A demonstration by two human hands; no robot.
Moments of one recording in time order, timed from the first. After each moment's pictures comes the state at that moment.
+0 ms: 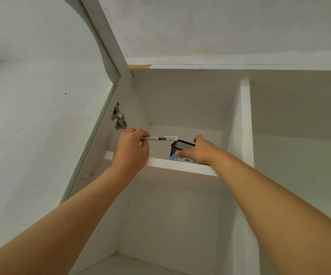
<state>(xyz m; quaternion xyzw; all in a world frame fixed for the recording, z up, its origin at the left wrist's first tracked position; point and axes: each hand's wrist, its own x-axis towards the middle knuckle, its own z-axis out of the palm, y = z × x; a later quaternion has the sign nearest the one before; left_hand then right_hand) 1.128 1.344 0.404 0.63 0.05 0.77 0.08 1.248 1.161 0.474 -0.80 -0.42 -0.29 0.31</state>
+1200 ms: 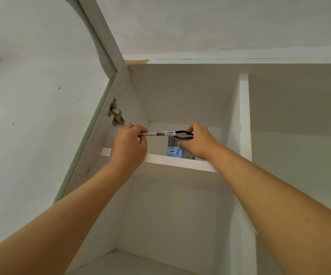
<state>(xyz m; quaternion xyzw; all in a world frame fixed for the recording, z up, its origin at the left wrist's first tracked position) 1.131 1.342 0.403 0.62 0.06 0.78 0.07 1.248 1.163 0.477 -0.72 -0.47 -0.37 0.35</state>
